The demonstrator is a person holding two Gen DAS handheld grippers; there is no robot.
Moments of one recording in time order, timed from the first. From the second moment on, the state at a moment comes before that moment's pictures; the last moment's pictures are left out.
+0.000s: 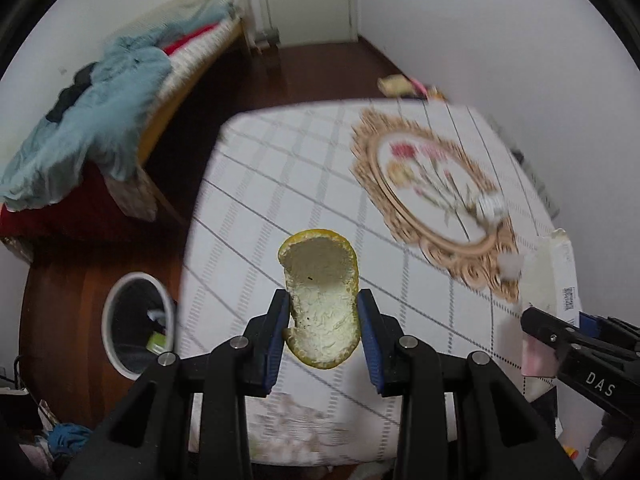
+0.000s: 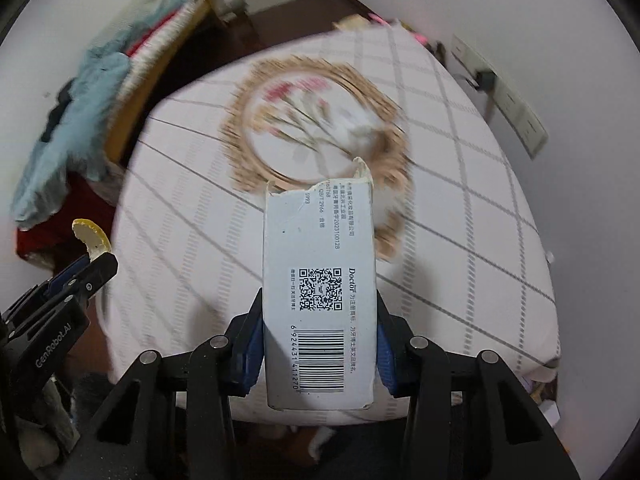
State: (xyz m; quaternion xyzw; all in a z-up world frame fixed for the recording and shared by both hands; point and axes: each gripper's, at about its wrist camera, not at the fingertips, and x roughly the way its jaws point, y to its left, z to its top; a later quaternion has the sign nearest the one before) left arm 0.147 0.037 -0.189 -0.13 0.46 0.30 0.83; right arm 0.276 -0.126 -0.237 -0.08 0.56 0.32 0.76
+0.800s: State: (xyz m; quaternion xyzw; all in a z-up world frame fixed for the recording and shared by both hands) left arm -0.101 0.336 -0.244 -0.31 0.45 0.43 0.72; right arm 0.059 0.269 -0.248 -0.20 0.54 0.53 0.63
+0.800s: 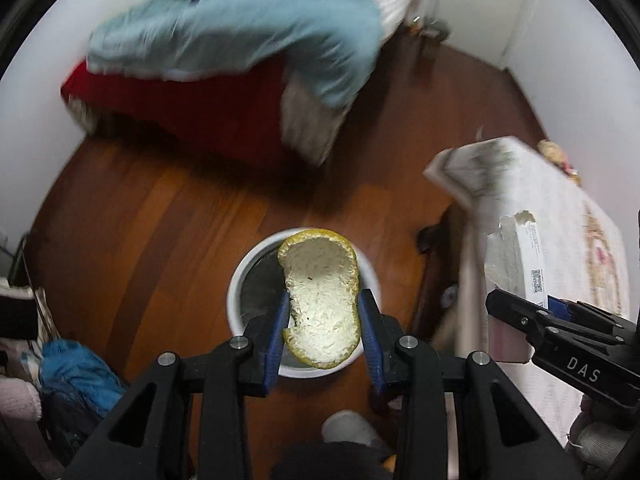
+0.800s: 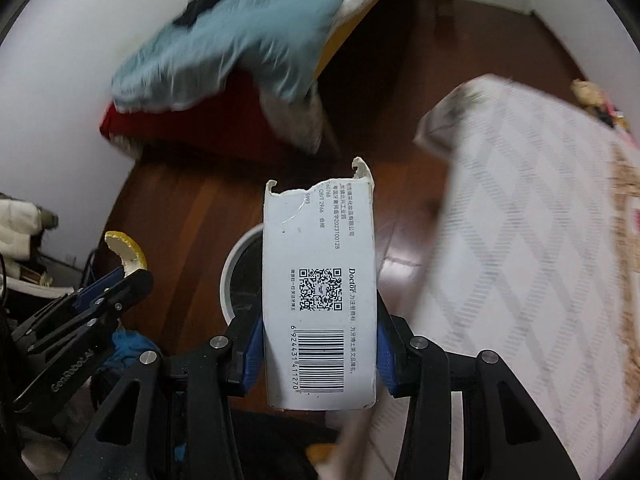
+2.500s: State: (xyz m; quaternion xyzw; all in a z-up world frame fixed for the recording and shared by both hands) left arm -0.192 0.324 -0.250 -0.31 0.45 0.53 0.65; right arm -0.012 0.309 -0.291 -0.29 0.52 0.51 0.62
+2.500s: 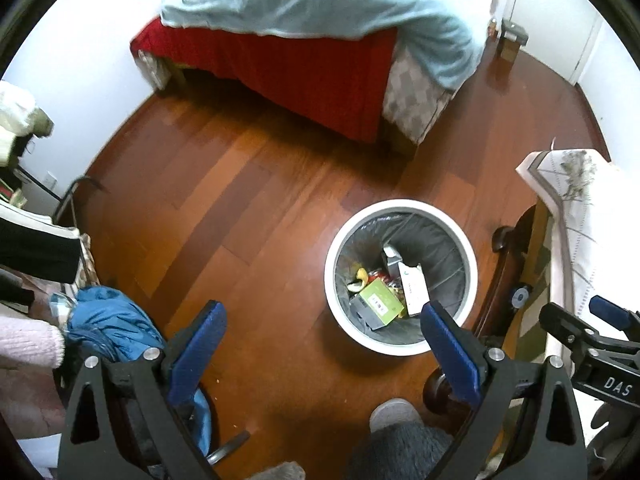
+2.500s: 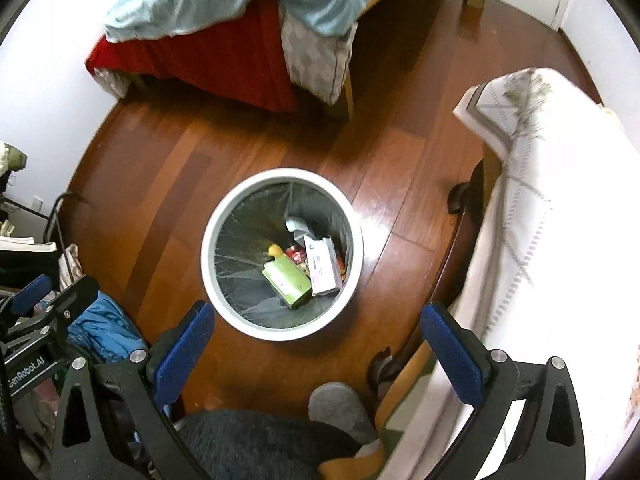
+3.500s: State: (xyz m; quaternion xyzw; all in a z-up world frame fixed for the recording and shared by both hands) left arm 0.158 0.138 -0.256 -0.19 0.52 0.38 0.74; right arm 0.333 -0.046 -0.235 -0.03 0.58 0.30 0.76
